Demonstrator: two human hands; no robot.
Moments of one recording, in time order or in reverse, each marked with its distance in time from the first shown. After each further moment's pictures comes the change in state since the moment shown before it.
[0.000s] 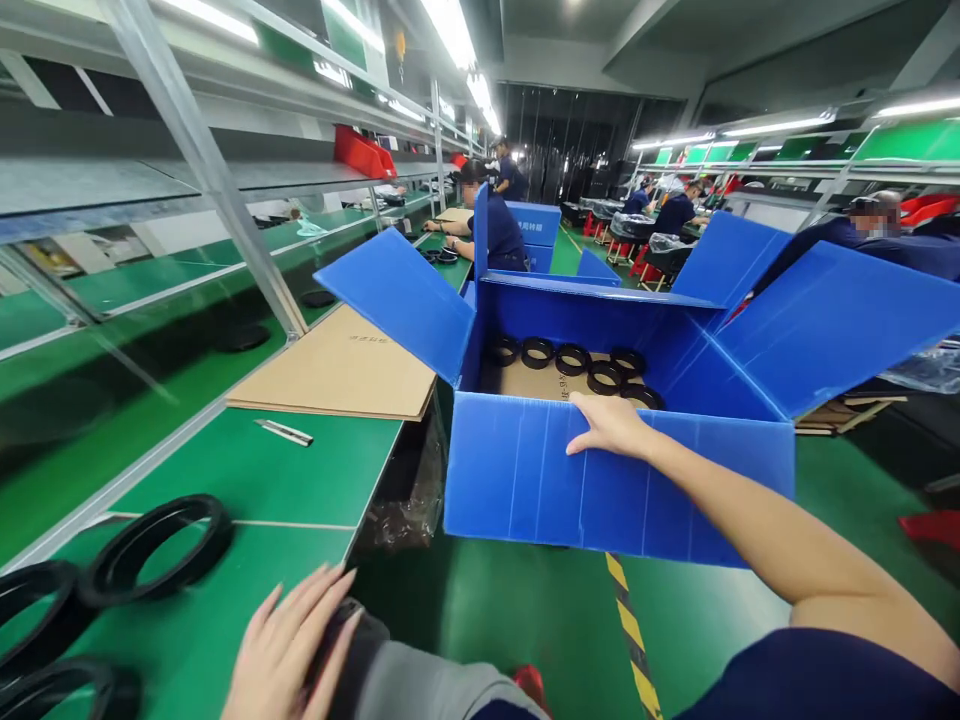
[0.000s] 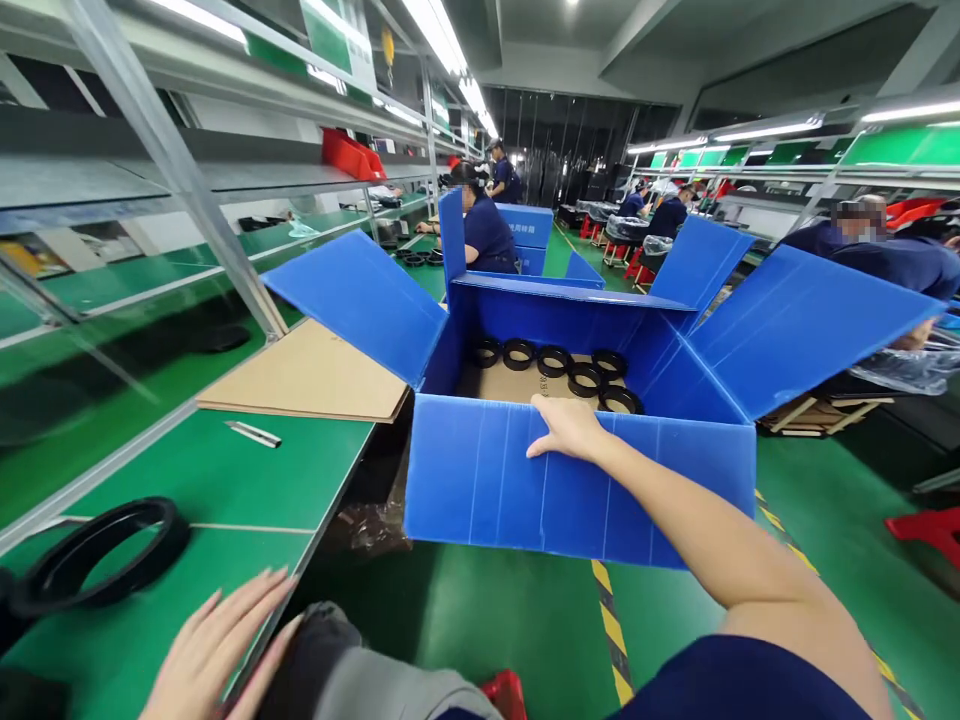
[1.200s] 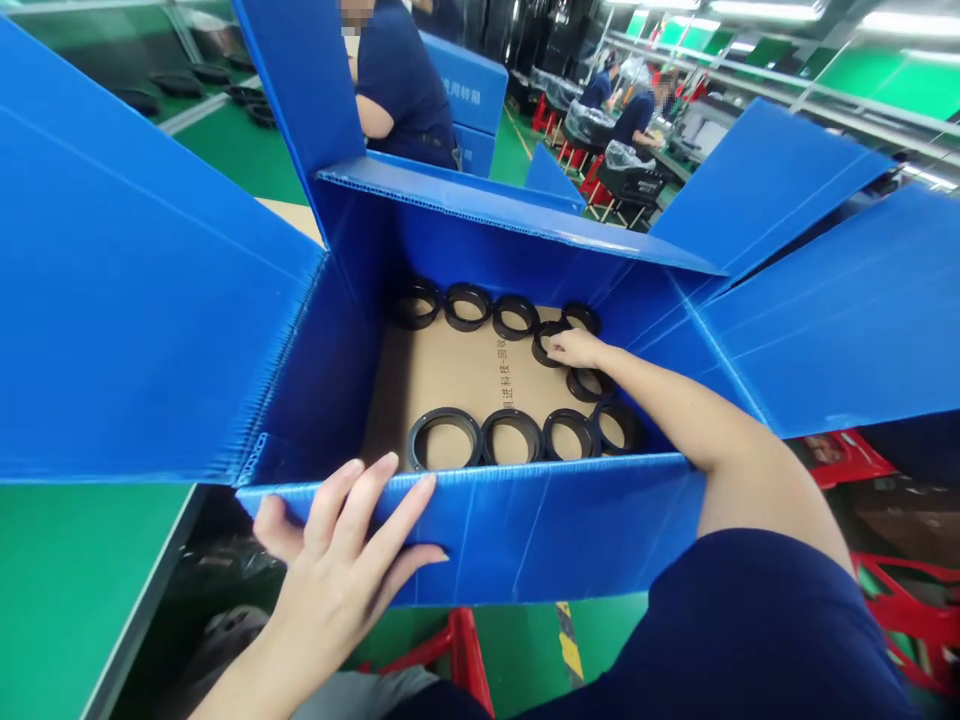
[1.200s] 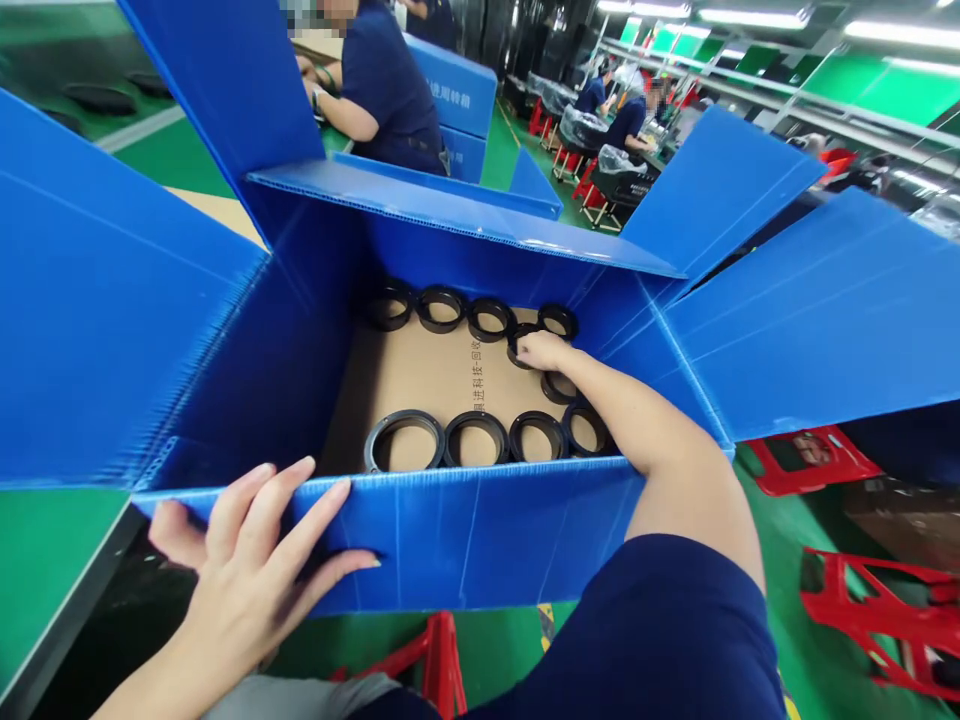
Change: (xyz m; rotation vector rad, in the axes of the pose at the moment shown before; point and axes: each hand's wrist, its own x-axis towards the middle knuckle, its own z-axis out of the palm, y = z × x) left_hand 0.239 0.055 0.149 -0.245 -0.018 0.180; right_hand 0.167 0.183 0.043 0.161 -0.341 0.224
